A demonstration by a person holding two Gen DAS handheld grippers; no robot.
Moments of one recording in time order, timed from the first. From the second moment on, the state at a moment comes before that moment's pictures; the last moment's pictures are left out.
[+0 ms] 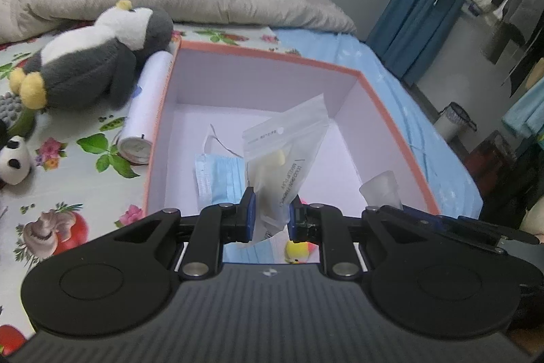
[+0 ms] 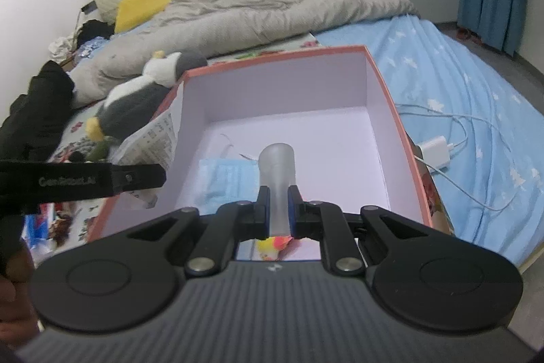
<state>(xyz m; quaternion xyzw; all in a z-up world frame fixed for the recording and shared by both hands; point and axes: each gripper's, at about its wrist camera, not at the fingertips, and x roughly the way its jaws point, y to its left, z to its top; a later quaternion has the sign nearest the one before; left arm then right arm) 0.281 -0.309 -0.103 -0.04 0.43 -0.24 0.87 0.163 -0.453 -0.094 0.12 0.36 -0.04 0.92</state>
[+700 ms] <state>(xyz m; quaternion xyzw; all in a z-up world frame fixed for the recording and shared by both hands) 0.279 -0.320 -0.102 -0.02 0.43 -0.23 0.87 0.166 -0.464 -0.101 0.14 0.37 -0.04 0.92</state>
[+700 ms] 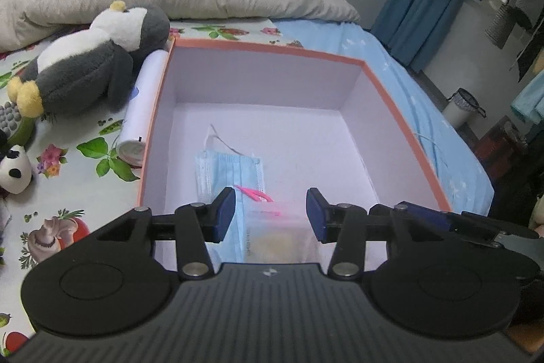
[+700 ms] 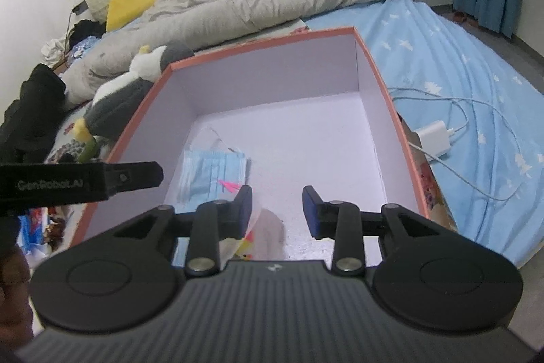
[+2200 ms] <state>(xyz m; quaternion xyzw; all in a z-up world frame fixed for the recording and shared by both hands) 0.094 -0.092 -0.047 -0.07 0.34 -0.16 0.93 0.044 -0.301 -0.061 0.09 0.31 0.06 0.95</state>
